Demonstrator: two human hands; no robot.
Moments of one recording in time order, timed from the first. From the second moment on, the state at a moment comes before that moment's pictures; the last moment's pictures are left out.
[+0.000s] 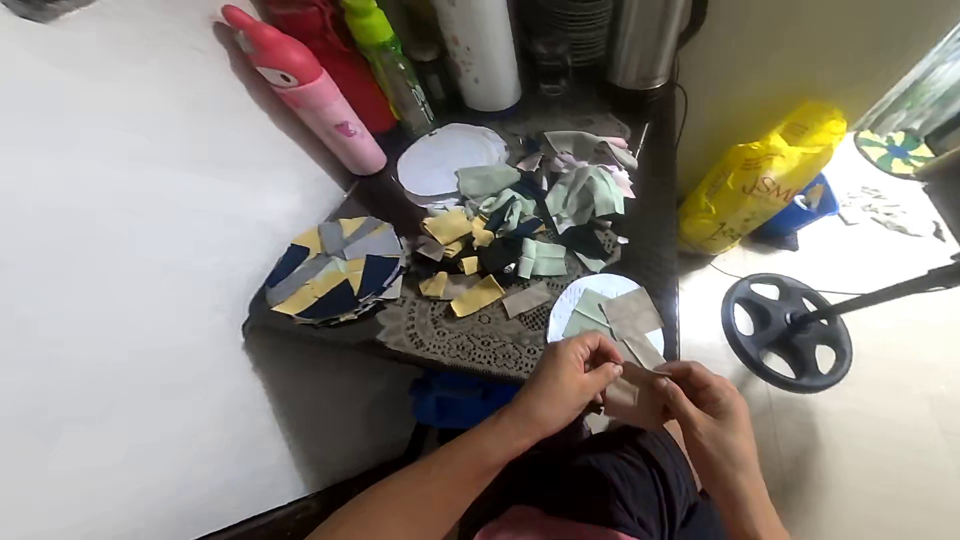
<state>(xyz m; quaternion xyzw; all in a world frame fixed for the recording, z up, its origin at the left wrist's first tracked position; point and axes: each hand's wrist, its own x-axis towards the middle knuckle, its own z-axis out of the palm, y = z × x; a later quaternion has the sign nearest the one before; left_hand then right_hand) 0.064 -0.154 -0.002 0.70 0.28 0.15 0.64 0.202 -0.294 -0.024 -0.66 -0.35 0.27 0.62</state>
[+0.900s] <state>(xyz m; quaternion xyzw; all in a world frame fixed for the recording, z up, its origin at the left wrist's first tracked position) 0.116 -0.051 -0.023 0.89 0.34 0.14 0.27 0.250 -0.156 -0.005 -0.86 -0.47 0.15 0.16</state>
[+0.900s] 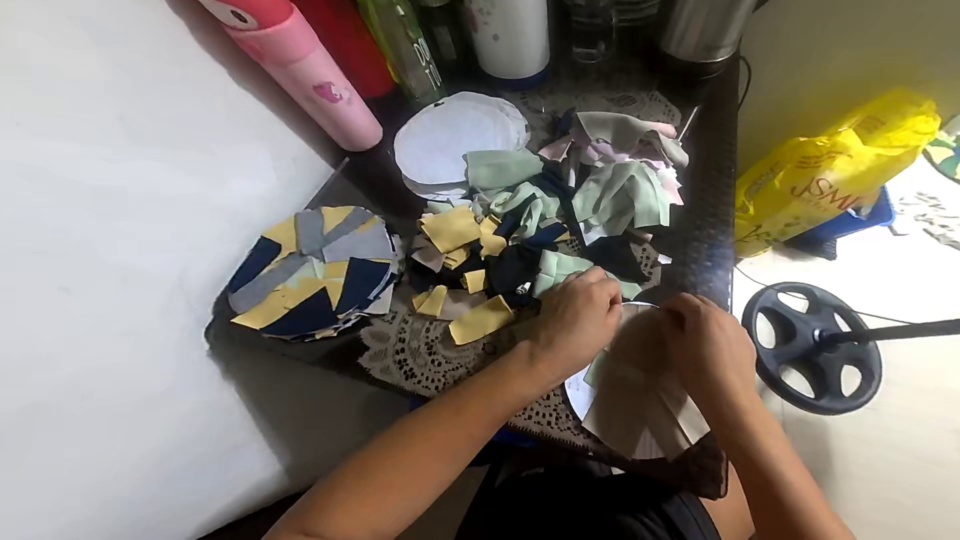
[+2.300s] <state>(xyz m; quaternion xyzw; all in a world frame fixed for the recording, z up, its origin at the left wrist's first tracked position) 0.119 -0.119 -0.036 0.95 0.22 -0.03 0.21 0.268 -0.234 -0.035 -0.78 -0.49 -0.04 0.38</state>
